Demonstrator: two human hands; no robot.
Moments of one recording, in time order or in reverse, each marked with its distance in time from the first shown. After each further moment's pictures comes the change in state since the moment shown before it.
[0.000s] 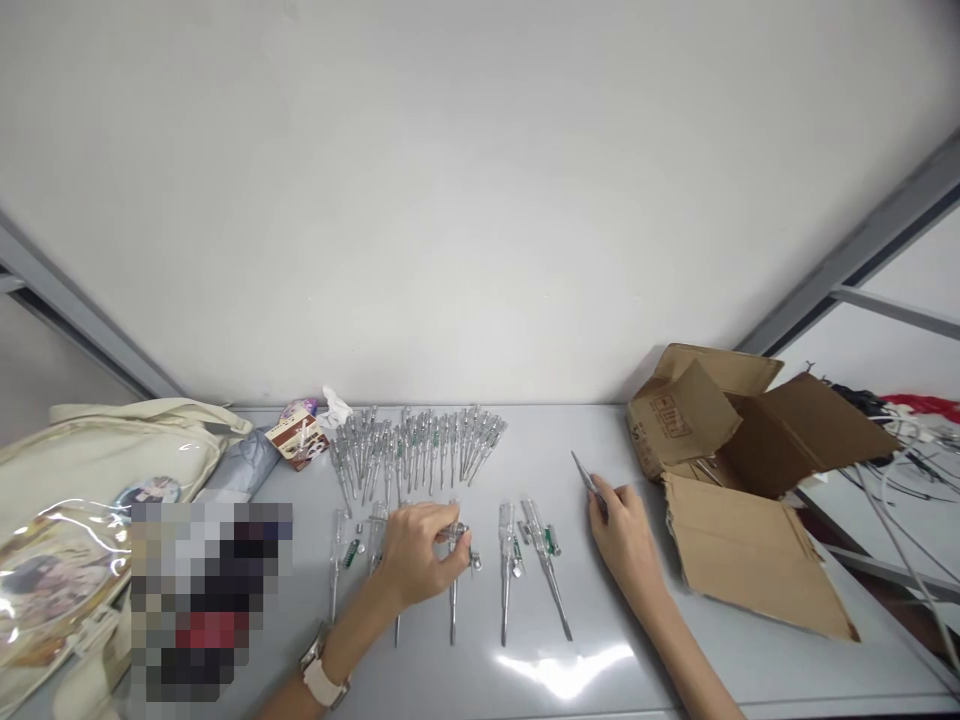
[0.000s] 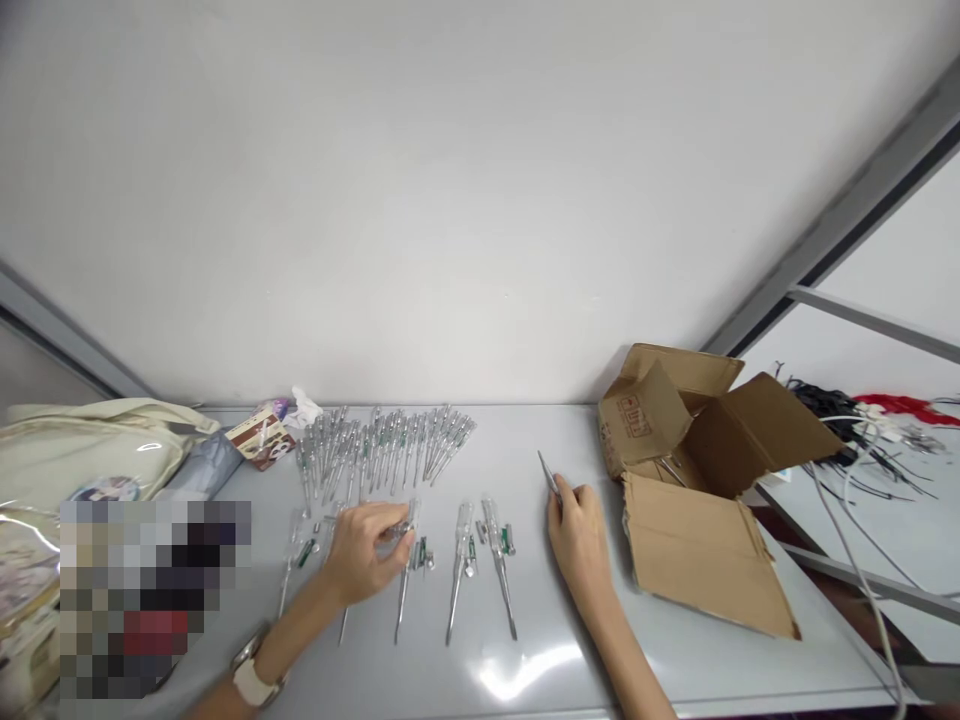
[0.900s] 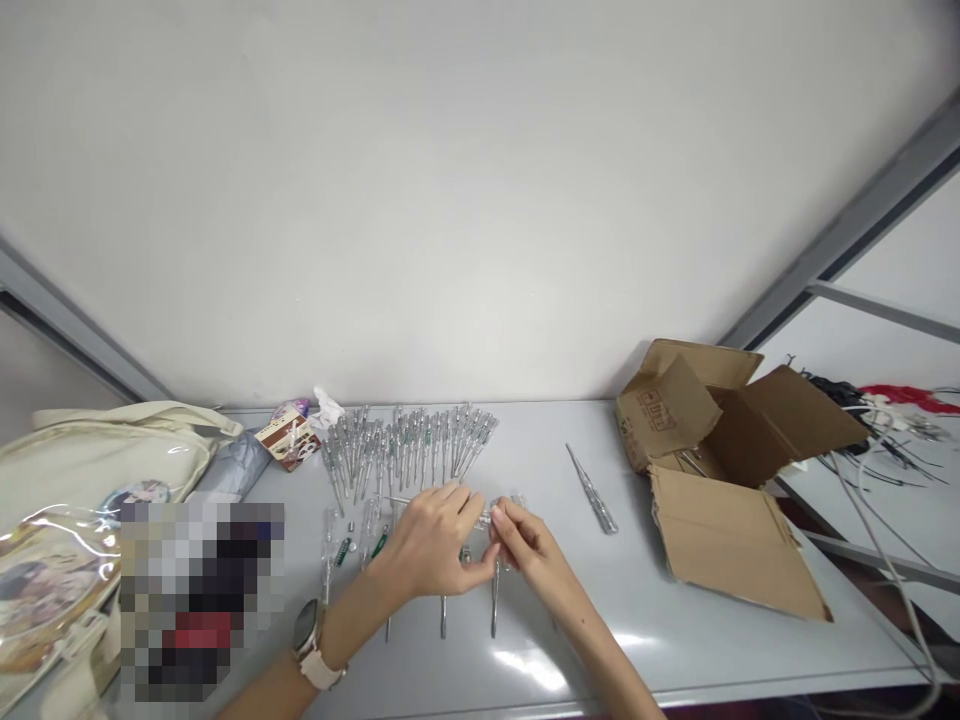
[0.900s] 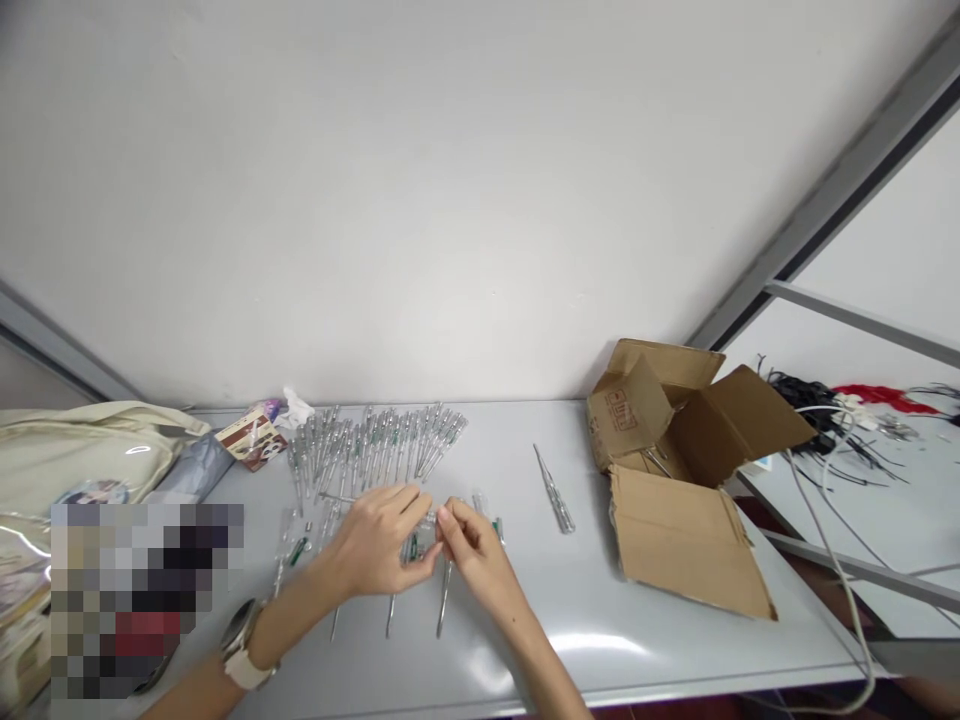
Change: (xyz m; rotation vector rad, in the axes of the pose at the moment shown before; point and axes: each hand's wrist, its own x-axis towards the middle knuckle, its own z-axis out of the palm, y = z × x) left_hand 0.029 0.034 -0.012 0.220 -0.145 0.304; right_hand 0.012 -0.137 -0.079 1.341 -0.708 0.268
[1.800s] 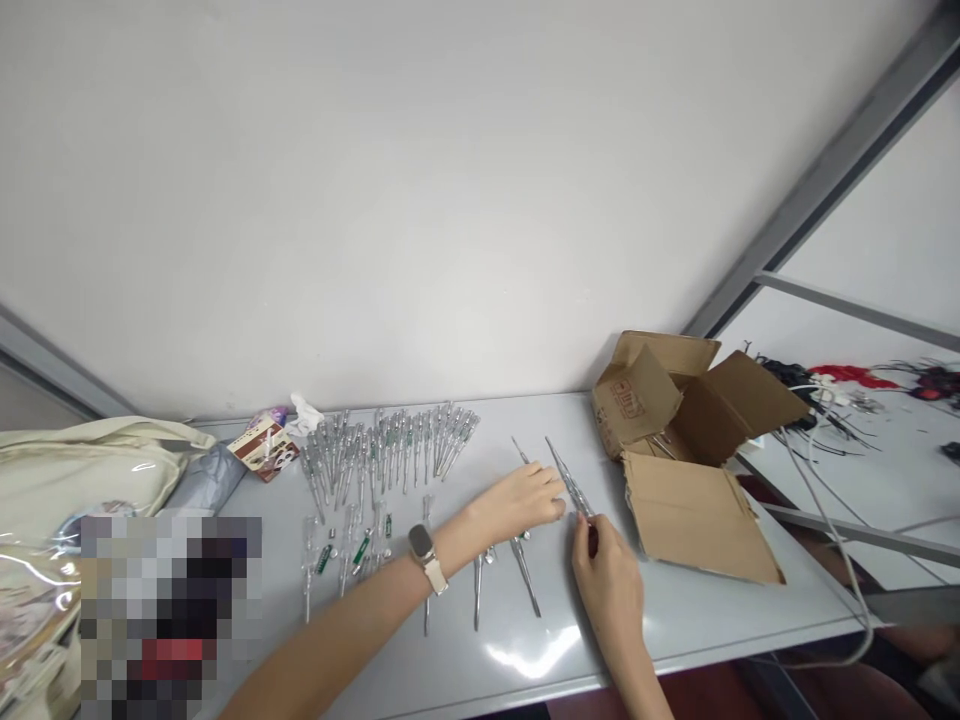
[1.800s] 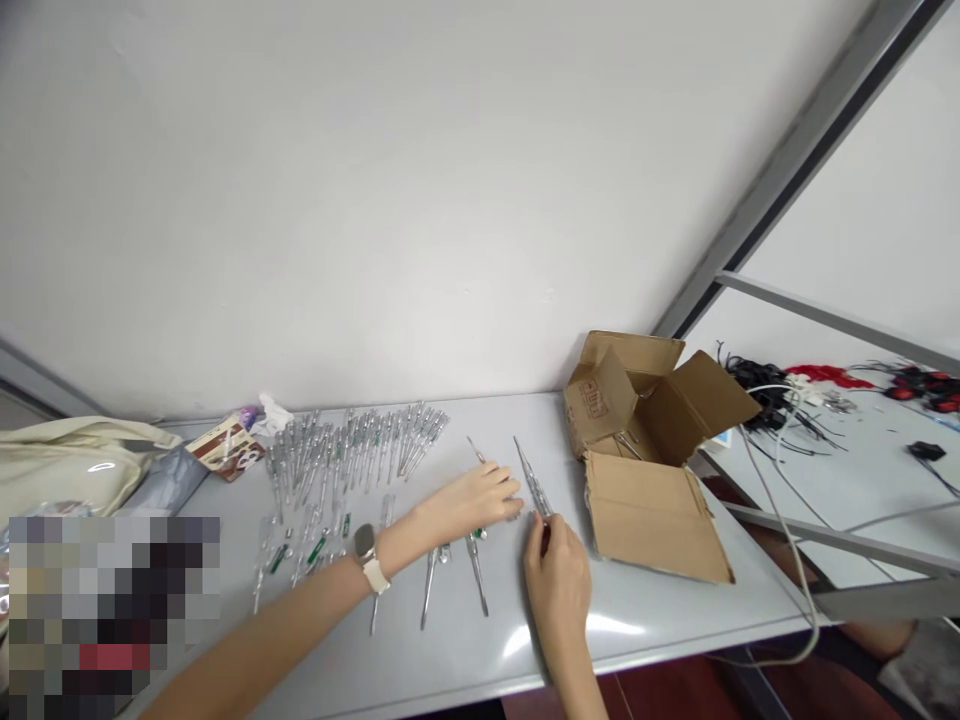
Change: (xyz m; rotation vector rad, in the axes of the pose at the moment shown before) left_hand 0.102 0.034 0.076 0.085 -0.158 0.604; right_hand -0.050 0.068 -0.069 -1.044 0.906 -0.065
